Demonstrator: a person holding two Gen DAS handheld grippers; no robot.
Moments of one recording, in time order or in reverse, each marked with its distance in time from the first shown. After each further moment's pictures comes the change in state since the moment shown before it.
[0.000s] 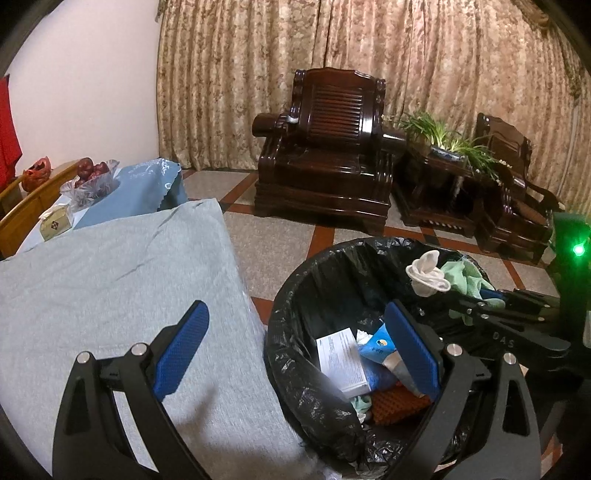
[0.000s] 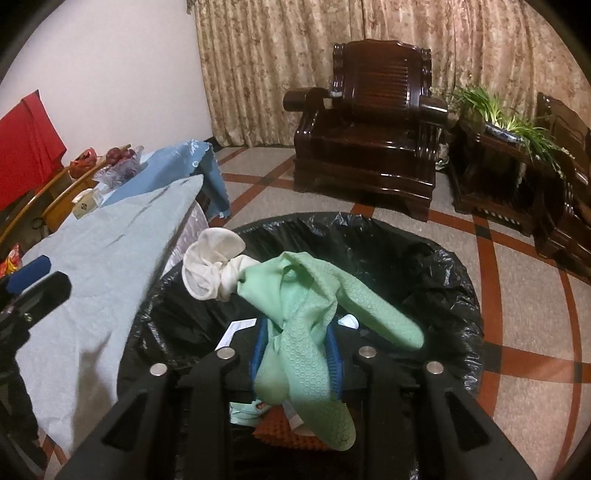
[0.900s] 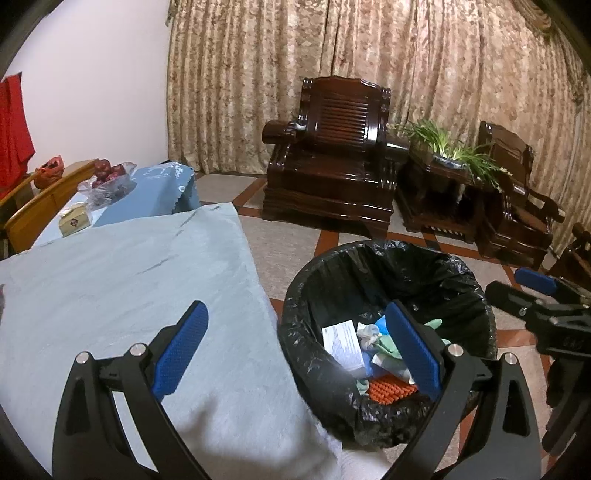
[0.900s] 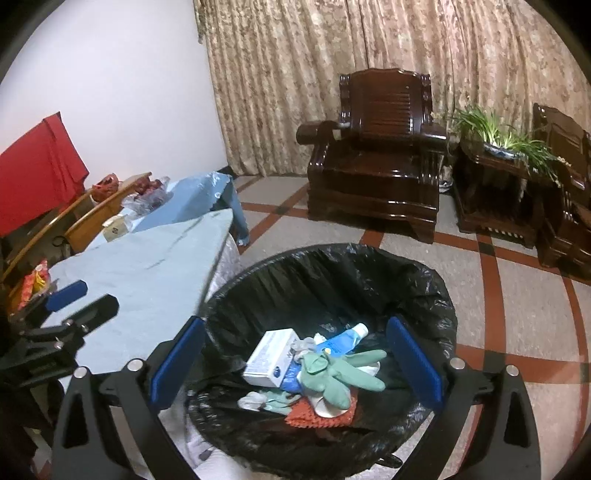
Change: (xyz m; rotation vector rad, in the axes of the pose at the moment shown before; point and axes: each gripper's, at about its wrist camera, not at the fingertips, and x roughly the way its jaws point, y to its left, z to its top) left arm -0.061 0.006 -0.006 -0.021 -0.021 0.025; right arm -0.108 0.020 -0.004 0.009 -0.139 0.063
